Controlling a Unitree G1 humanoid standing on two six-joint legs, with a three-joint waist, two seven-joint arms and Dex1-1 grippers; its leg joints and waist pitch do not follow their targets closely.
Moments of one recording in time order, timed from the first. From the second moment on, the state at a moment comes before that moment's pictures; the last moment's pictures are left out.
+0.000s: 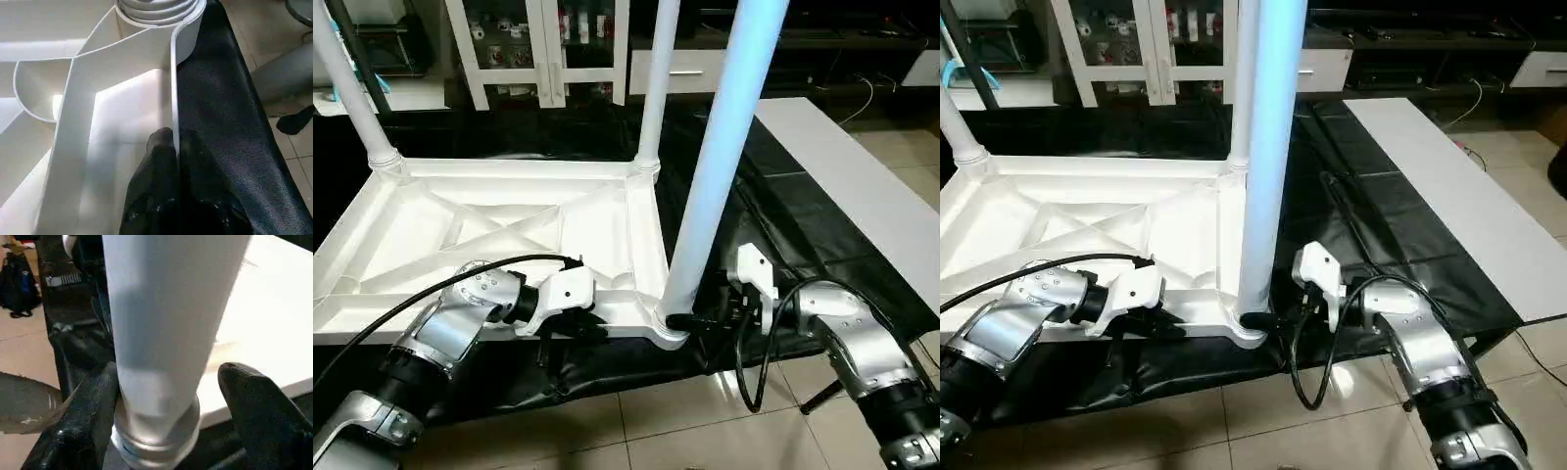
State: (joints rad) left arm -0.48 0.54 -0.39 0.33 0.02 0.10 -1.27; right arm -0.38 -0.44 0.21 0.34 0.27 0.05 1.19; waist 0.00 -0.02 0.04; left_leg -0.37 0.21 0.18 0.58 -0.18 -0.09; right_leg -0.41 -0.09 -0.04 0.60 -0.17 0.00
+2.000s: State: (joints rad) left arm -0.47 0.53 -0.39 0.33 0.00 0.11 -1.24; right arm -0.40 -0.49 0.21 0.30 0.31 0.19 1.13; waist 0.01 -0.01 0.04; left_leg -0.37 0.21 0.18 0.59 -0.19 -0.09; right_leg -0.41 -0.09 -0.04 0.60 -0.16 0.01
